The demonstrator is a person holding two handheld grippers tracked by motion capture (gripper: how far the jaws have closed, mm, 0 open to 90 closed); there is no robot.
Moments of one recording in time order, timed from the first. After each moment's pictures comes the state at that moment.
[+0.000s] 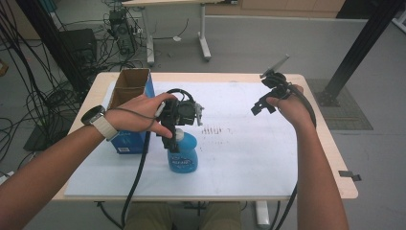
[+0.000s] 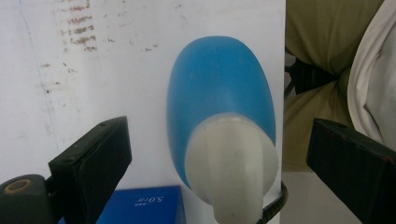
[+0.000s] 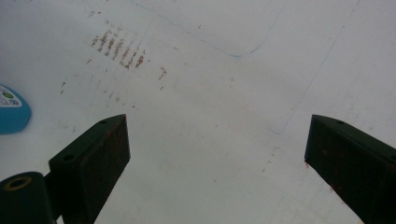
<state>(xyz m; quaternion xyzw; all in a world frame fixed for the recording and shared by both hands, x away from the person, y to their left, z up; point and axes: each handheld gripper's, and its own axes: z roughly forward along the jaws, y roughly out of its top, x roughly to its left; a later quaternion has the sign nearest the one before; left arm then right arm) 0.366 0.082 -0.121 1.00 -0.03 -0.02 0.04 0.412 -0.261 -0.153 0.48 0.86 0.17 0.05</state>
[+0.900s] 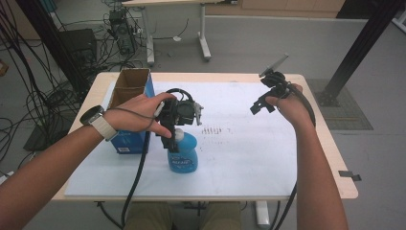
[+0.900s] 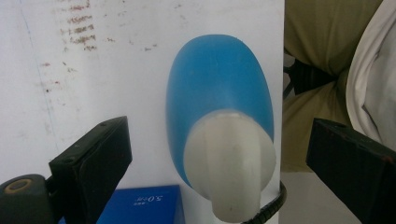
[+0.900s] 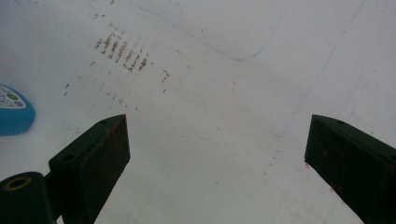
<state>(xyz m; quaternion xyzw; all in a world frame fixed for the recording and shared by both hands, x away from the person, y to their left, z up) 0.367 0.084 -0.120 1.00 -0.03 -0.03 0.05 0.412 -0.258 -0.151 0.48 0.86 0.18 0.05</state>
